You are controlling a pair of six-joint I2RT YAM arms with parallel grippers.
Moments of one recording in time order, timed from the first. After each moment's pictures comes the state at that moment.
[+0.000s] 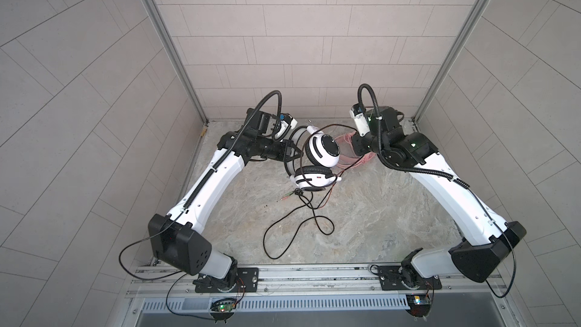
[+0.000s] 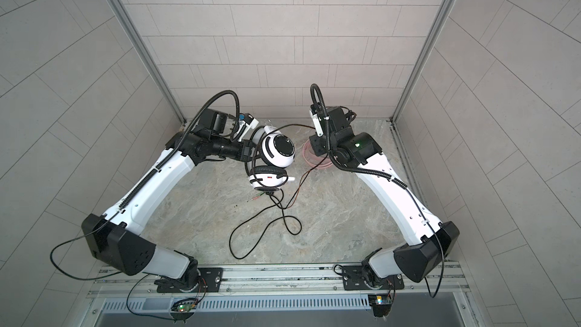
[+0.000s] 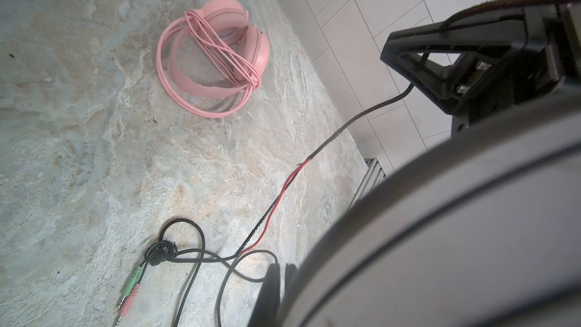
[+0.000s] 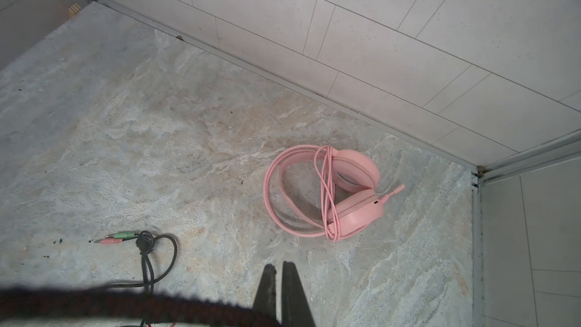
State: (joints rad) left arm -0.37 1.48 1.52 -0.83 0.75 -0.20; right arm 0.50 1.41 1.63 -0.87 0.19 0.01
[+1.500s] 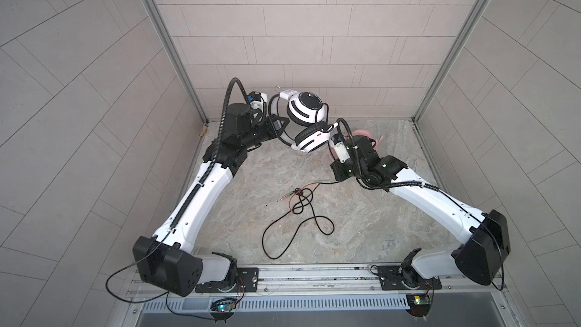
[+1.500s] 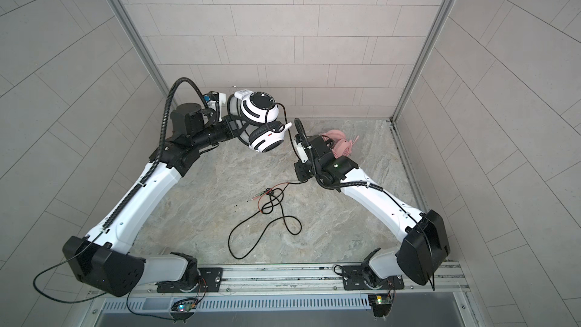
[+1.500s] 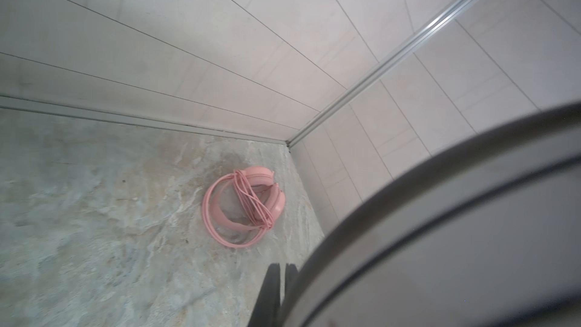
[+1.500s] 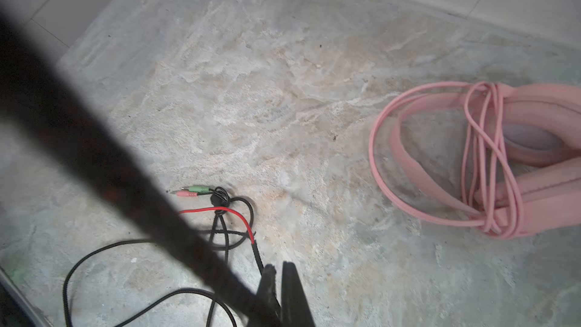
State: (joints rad) left arm -0.27 1.33 1.38 -0.33 0.44 -0.63; right arm 0.59 1.38 1.20 -0.60 0.02 0.16
